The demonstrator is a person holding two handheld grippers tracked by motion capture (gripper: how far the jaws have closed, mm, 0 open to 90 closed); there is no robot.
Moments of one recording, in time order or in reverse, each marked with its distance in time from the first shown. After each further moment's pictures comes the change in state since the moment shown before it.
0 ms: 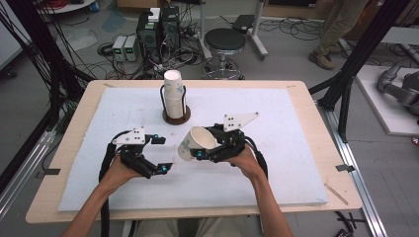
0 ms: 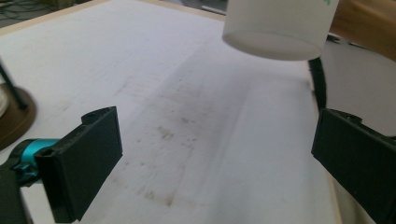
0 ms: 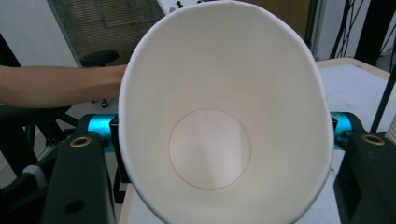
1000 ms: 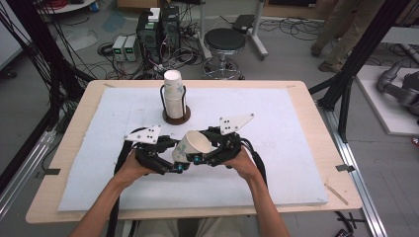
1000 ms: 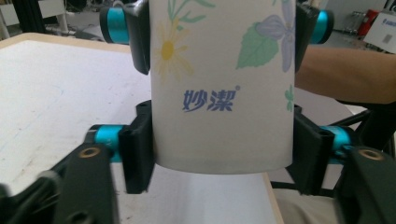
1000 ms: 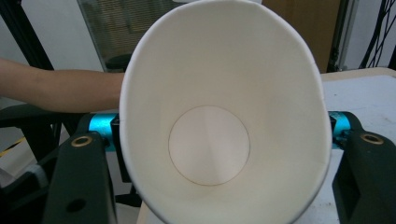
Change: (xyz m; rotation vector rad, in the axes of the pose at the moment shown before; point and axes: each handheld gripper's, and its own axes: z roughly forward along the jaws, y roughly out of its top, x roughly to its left) left arm -0.011 0.029 0.039 -0.086 -0.312 0.081; right arm 0.003 -0.002 0.011 -0.026 0.103 -0.021
